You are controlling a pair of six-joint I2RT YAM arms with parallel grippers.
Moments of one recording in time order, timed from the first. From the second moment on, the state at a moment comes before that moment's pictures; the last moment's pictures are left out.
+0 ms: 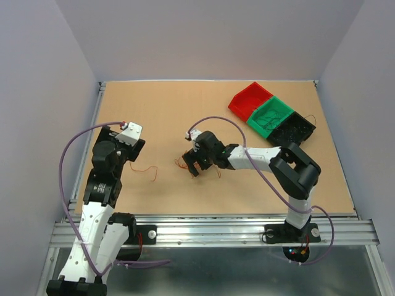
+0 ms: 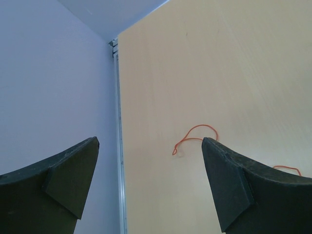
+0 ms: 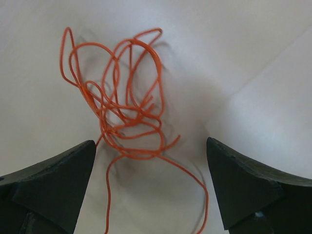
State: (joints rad) left arm -0.11 0.62 0.62 -0.23 -0.11 0.53; right arm 0.84 1.85 1.10 -0.05 -0.06 0.15
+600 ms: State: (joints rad) left arm -0.11 0.60 0.62 -0.24 -0.13 0.56; right arm 0.91 2.03 1.33 -0.07 0.04 0.05
